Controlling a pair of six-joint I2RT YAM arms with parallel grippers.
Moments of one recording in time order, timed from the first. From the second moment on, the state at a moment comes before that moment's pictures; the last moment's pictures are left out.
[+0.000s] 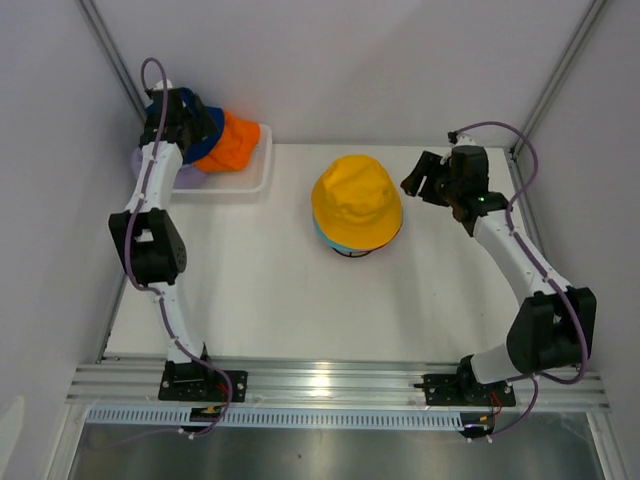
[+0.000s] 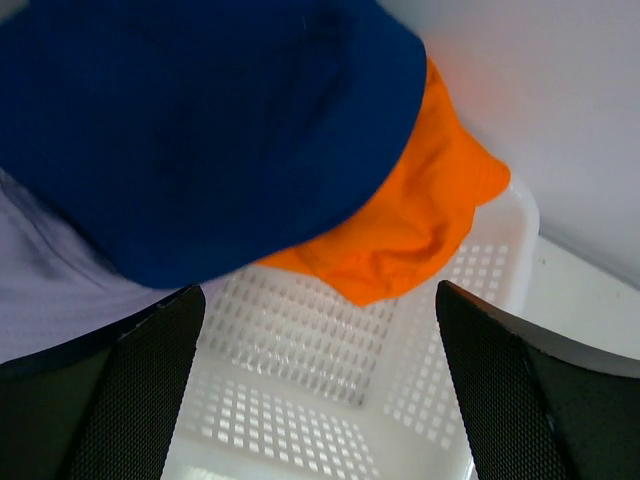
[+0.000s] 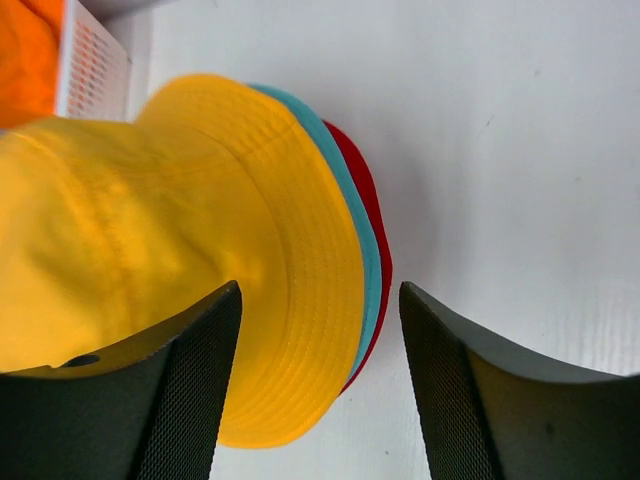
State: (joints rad) left arm 0.09 2.07 1.99 -0.48 -0.10 -0.39; right arm 0.20 1.48 1.23 -0.27 -0.13 0.45
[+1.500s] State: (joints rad) left arm 0.11 1.66 2.03 -0.30 0.11 -0.40; right arm 0.14 1.21 1.17 -0.17 -0.28 0.54
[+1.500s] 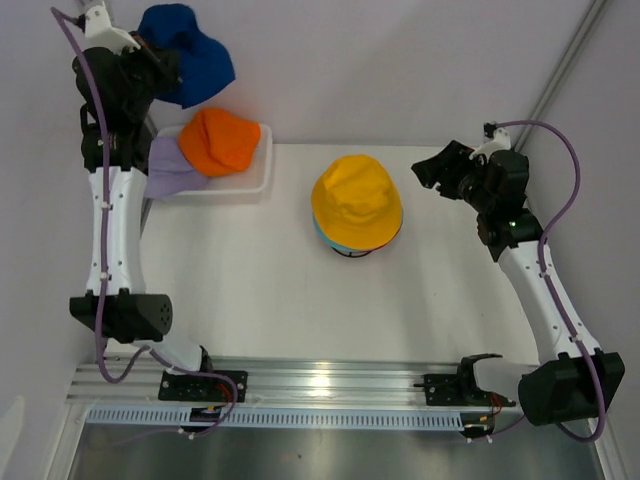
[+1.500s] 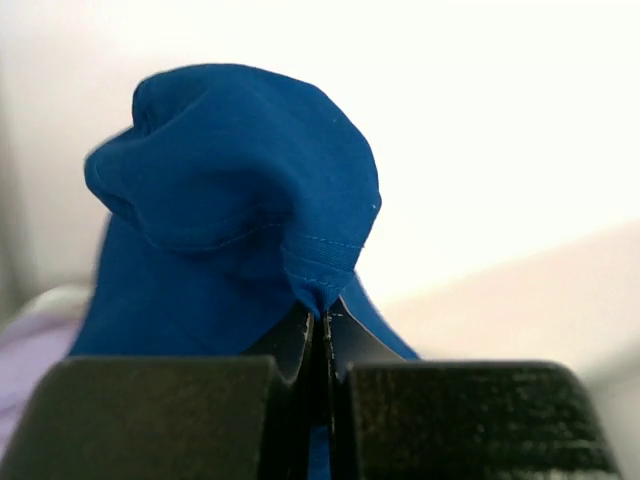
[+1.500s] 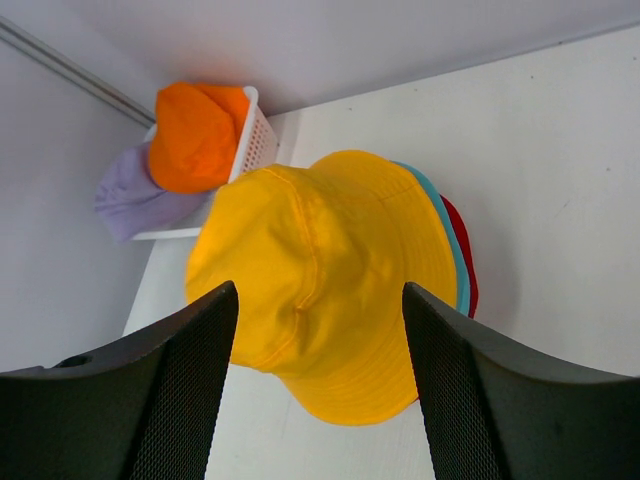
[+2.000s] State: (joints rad) left arm -0.48 1.43 1.53 -0.22 0.28 -0.44; right arm 0.10 0.93 1.08 -0.24 -0.23 0.70
